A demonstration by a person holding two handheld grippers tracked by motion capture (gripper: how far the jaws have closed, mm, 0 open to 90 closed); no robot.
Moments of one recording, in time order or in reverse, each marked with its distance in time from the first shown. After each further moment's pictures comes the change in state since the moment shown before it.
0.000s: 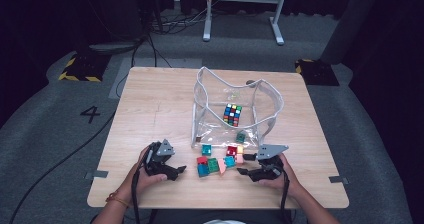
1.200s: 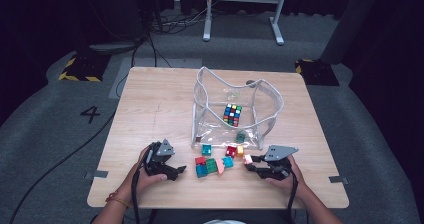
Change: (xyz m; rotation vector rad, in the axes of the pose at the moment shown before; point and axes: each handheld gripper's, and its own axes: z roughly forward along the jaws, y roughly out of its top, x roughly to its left) left arm 0.000 0.000 0.000 0.001 0.001 0.000; right arm -0.007 -0.013 -0.024 -0.043 -0.036 -0.022
